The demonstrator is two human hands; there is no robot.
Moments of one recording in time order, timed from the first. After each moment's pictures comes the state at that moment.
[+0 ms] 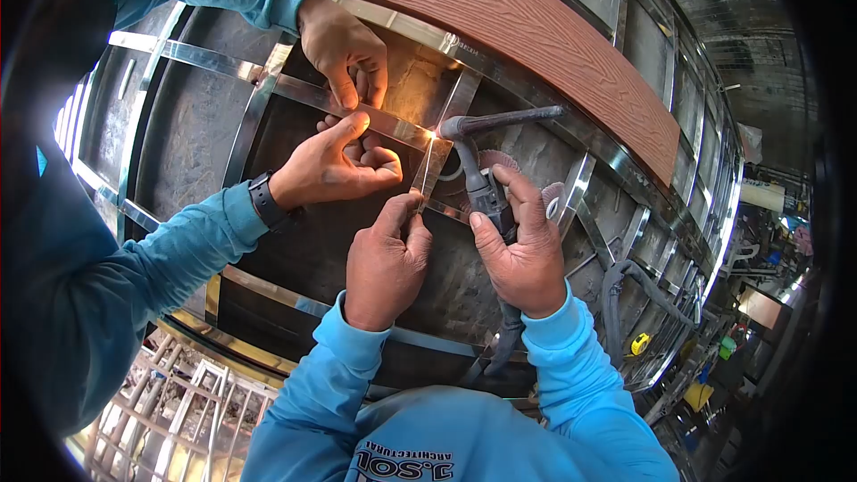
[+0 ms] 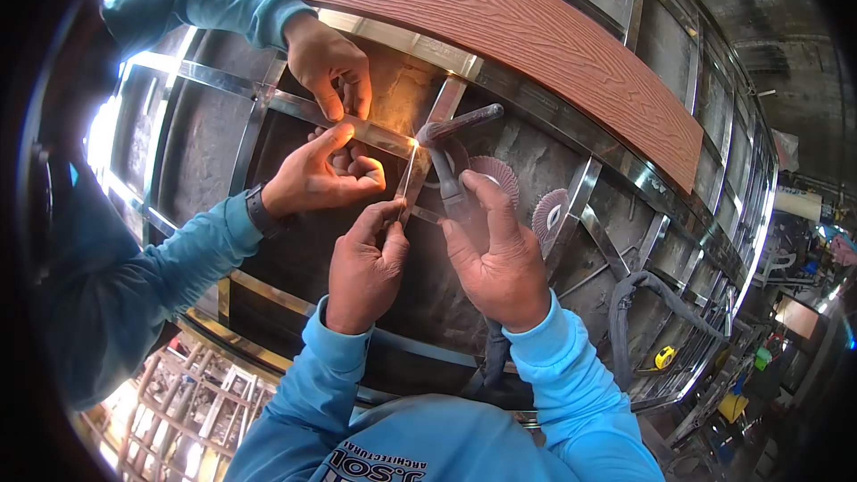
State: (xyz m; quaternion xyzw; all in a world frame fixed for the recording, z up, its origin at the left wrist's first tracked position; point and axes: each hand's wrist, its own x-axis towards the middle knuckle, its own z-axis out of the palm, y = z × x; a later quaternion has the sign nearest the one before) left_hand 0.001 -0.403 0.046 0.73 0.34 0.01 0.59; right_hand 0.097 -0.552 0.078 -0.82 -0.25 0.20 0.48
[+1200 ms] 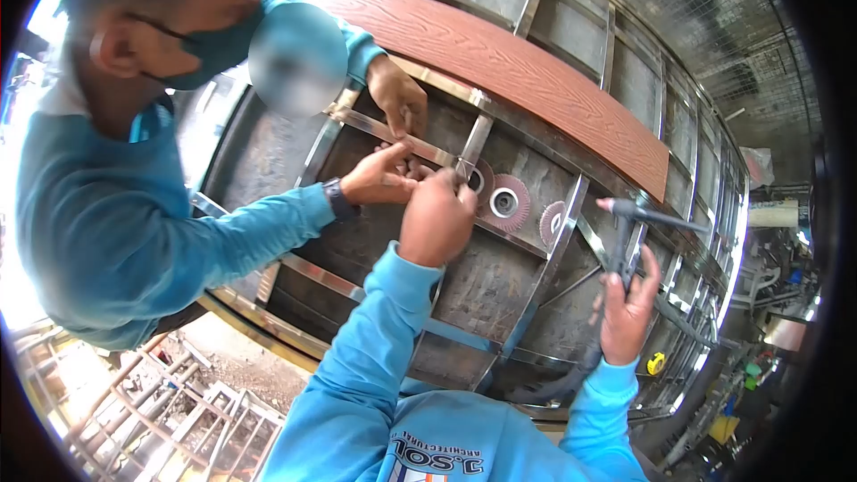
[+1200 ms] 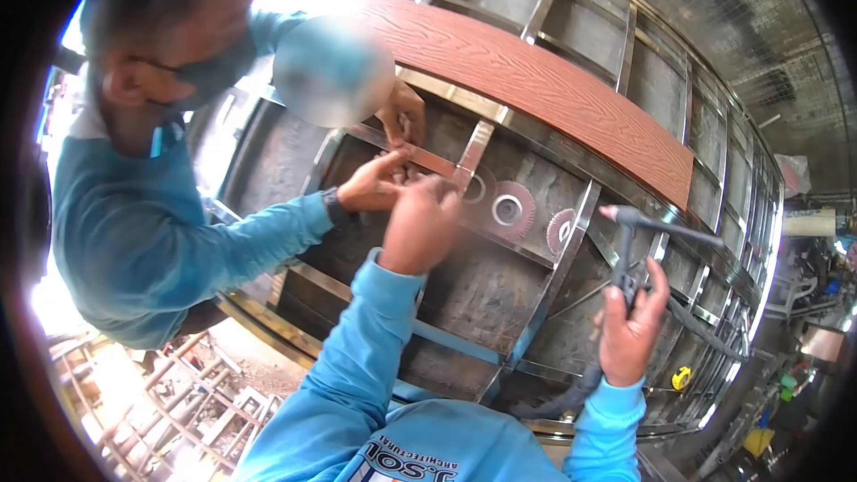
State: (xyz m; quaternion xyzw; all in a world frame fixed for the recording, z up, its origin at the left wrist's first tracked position) left_hand 0.045 -0.388 0.057 0.80 0.22 0.10 0.55; right_hand 0.048 -0.675 0.160 -0.84 0.03 0.06 0.54
